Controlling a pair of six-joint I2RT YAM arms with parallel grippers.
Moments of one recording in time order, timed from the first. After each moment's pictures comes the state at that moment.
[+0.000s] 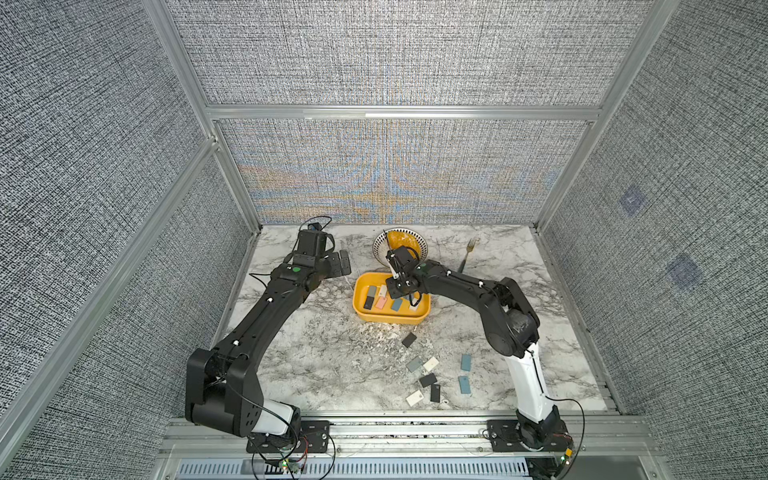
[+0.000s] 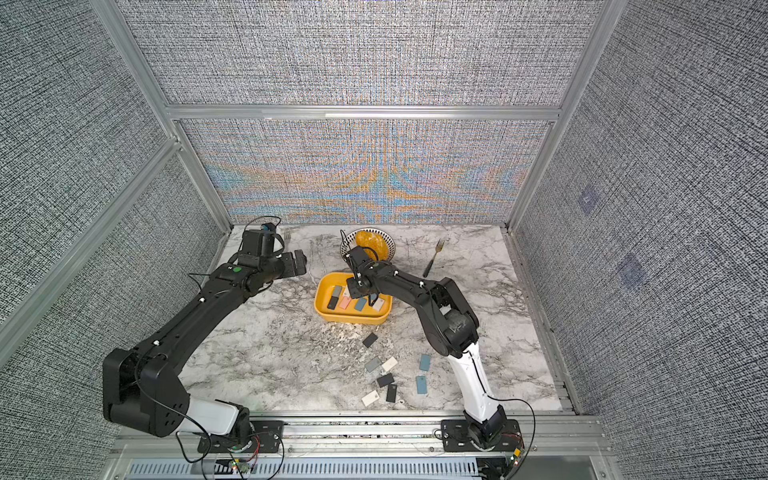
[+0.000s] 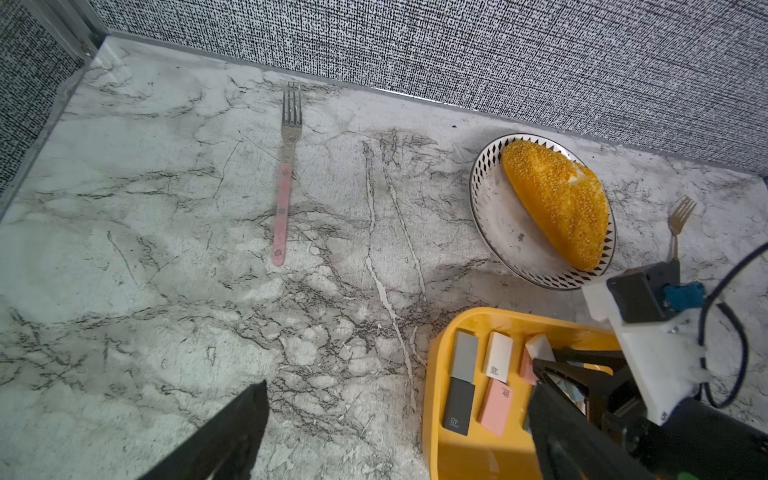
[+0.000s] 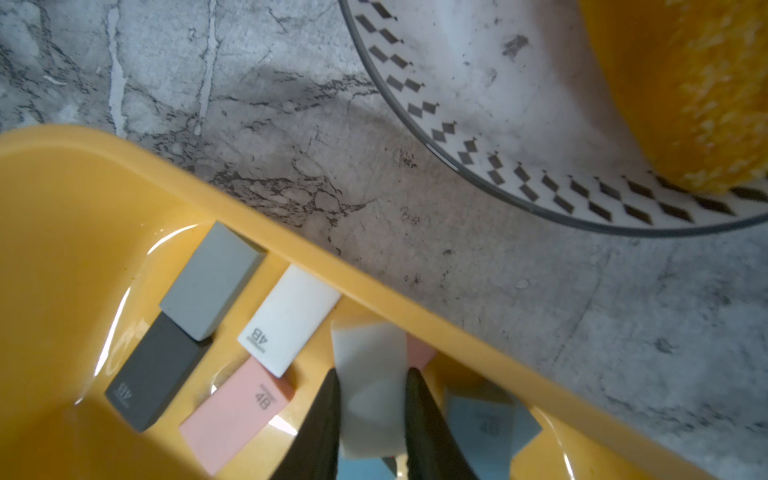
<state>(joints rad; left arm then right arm) -0.29 1.44 1.18 -0.47 -0.05 -0.34 0.69 2.19 1.68 -0.52 0.10 0.28</state>
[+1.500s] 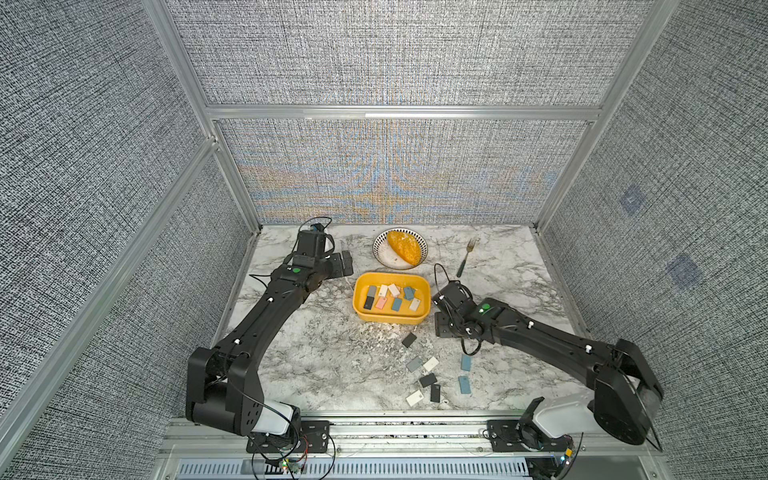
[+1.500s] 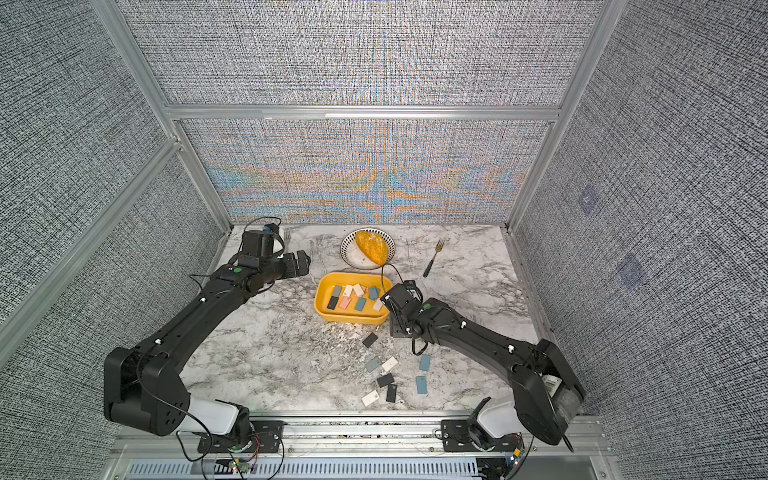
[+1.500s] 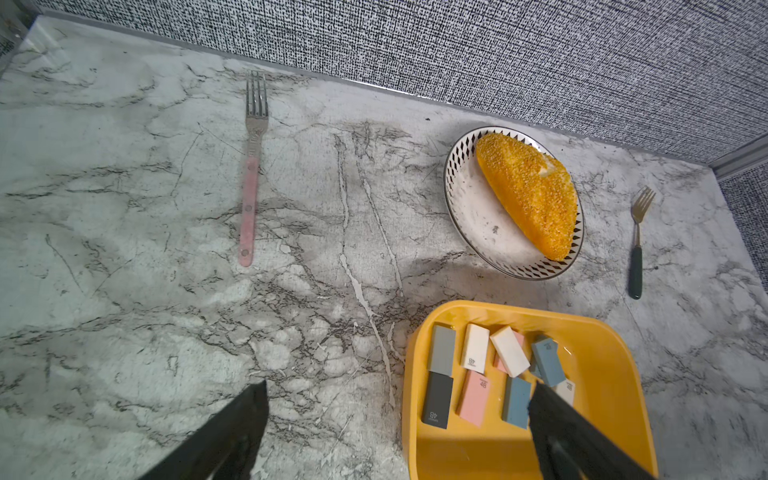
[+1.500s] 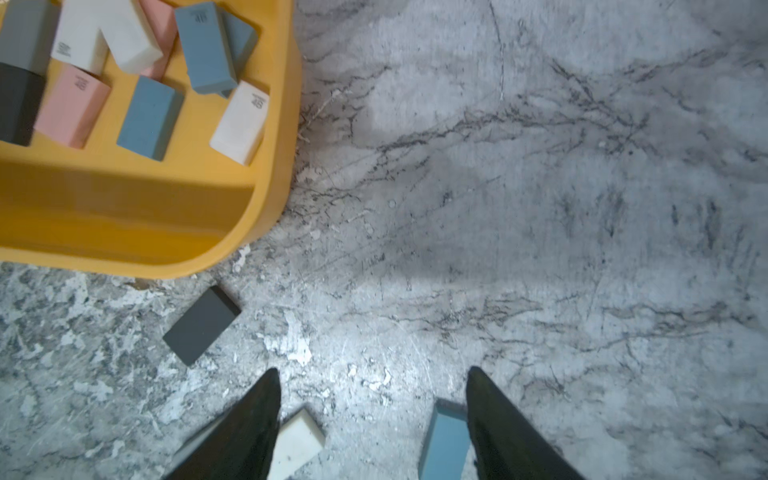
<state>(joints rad) -0.28 1.44 1.15 -0.43 0.05 -0.34 0.77 1.40 0.95 -0.74 0.31 0.68</state>
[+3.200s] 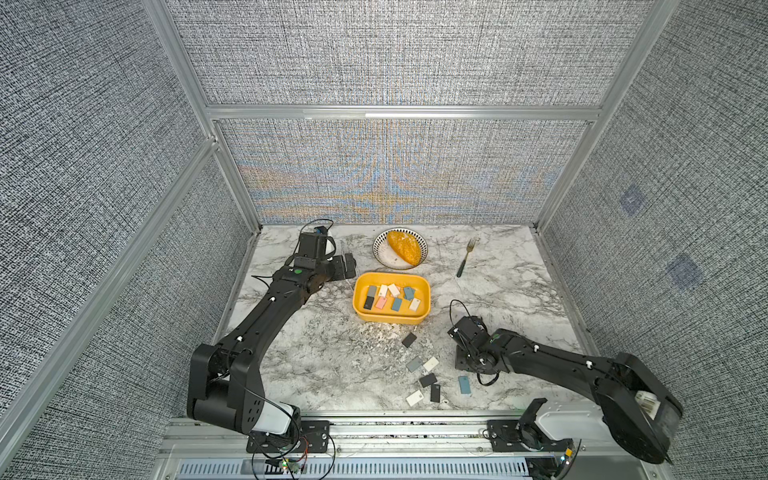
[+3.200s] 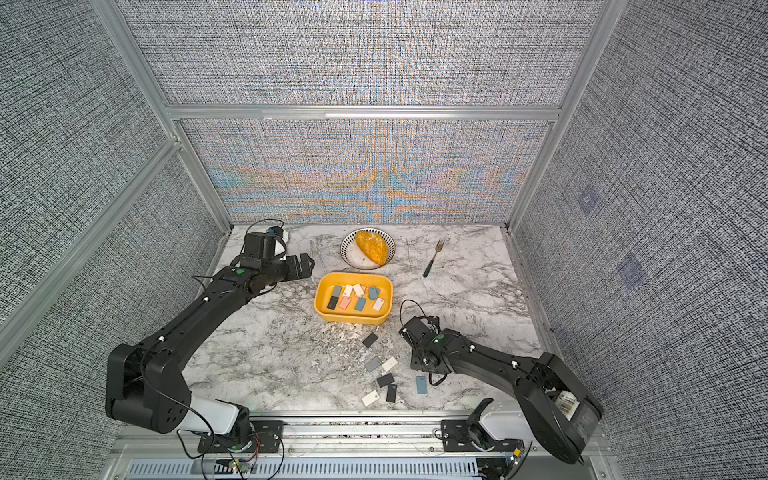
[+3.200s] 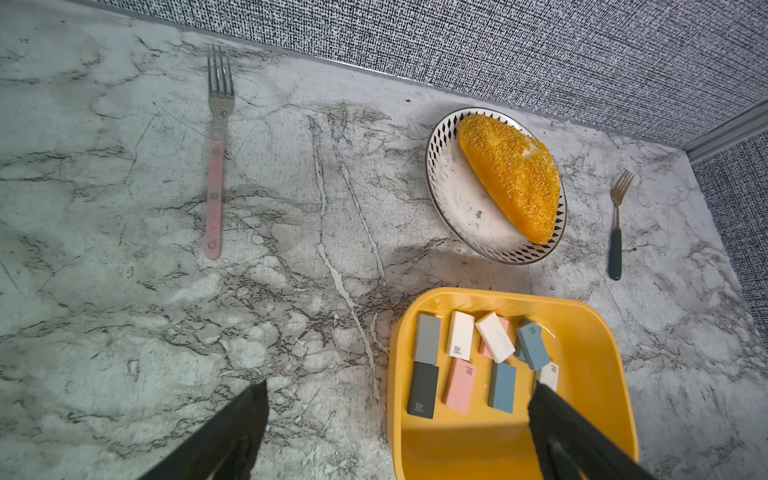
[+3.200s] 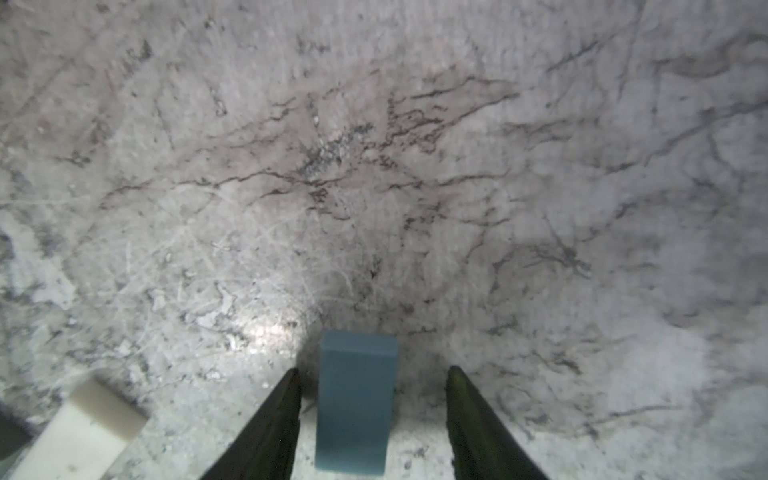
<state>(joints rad) -0.28 1.46 1.14 -0.42 0.10 -0.34 0.74 1.31 0.59 -0.63 0.21 0.86</state>
